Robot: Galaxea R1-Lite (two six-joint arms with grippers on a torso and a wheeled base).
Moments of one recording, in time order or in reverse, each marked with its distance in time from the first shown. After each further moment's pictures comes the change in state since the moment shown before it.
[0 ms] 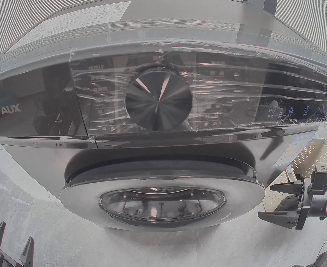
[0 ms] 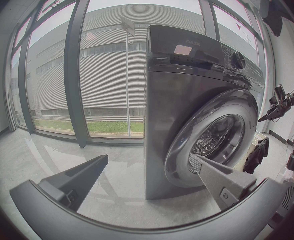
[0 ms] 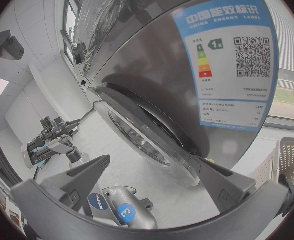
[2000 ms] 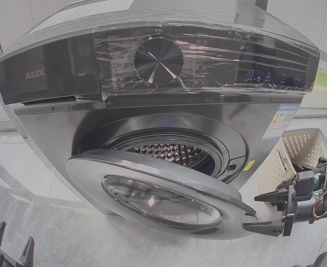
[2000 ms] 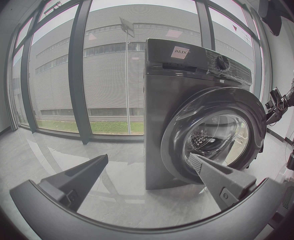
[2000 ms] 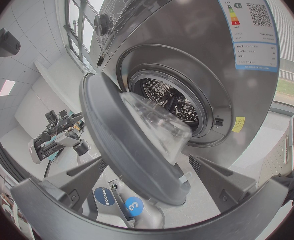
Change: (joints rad) left arm 0.000 0.000 0.000 0.000 -0.004 0.004; right arm 0.070 0.128 -0.014 -0.014 0.037 0.001
